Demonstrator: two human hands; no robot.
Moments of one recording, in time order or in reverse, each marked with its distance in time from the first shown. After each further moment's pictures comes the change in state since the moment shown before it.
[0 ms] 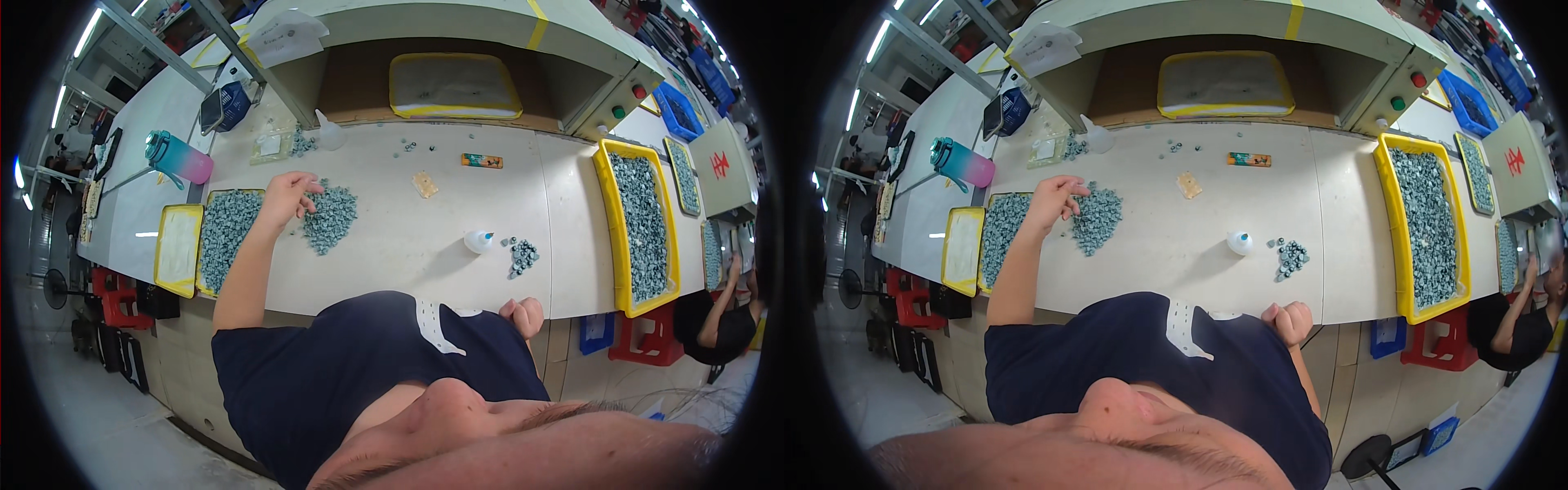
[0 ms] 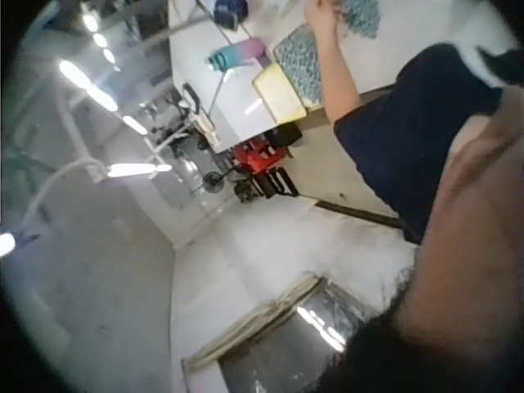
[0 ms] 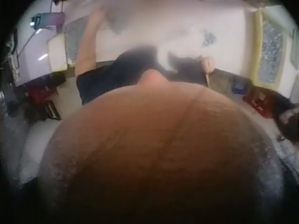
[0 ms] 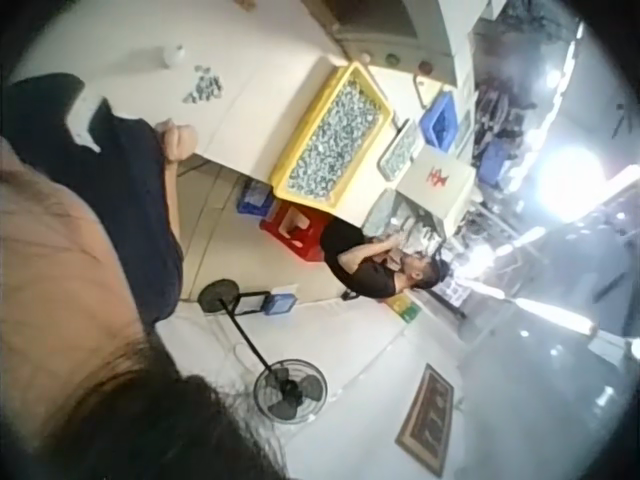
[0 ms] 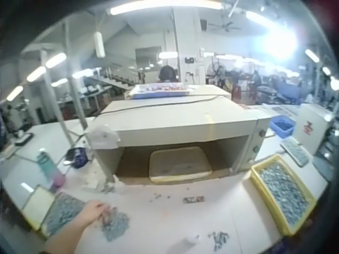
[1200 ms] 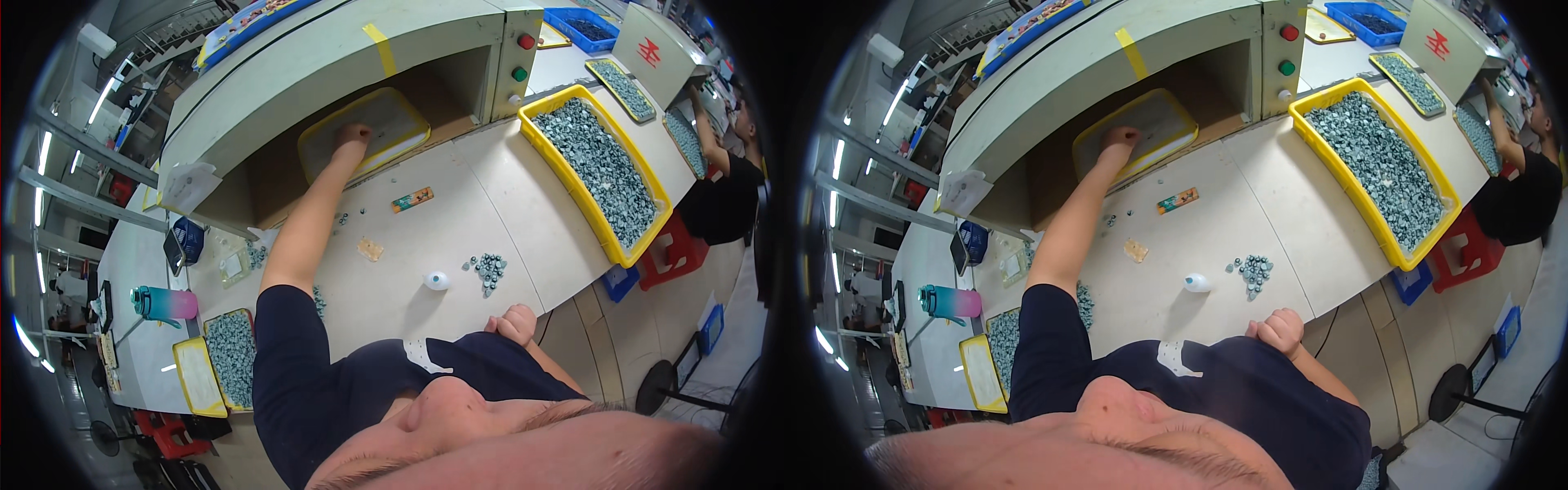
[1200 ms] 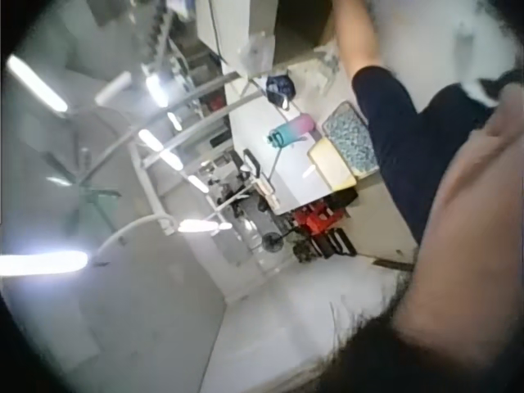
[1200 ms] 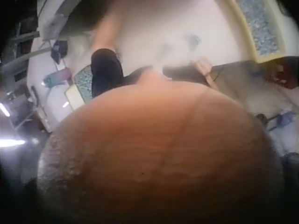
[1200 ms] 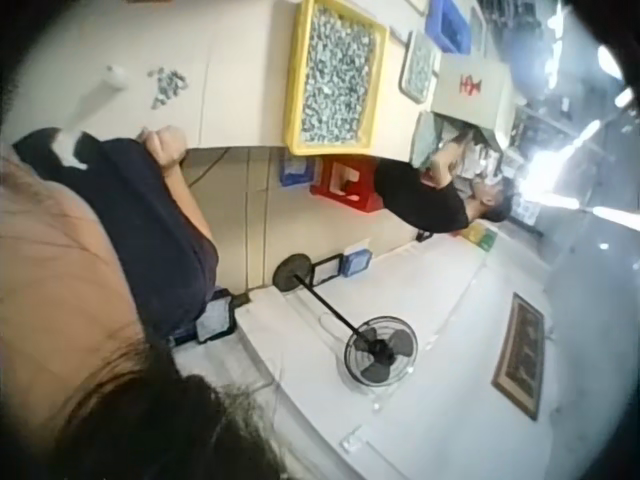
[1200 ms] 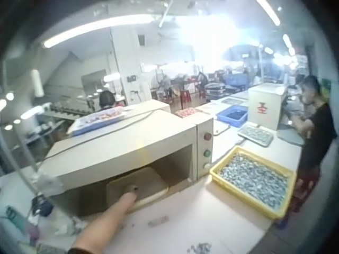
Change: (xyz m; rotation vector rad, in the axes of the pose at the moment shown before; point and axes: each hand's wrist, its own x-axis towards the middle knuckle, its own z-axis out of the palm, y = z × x) left_hand 0.264 0.130 0.256 0.727 -0.014 0.653; right_hand -0.006 0.010 -0.001 -0.027 0.006 0.031
